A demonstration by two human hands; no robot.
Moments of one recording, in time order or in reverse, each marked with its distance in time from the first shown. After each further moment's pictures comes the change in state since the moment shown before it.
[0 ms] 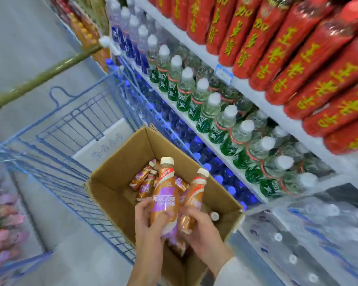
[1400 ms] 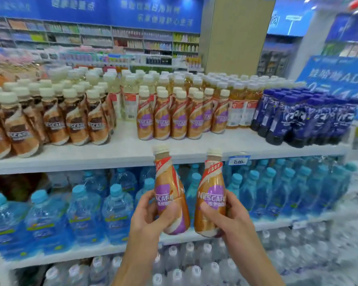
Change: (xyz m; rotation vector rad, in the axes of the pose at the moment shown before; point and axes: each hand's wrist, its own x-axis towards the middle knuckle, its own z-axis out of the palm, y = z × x) left_hand -0.509 -0.227 0.426 0.297 -1.382 0.133; right_hand -0.589 -0.109 -0.495 0.045 0.722 -1.296
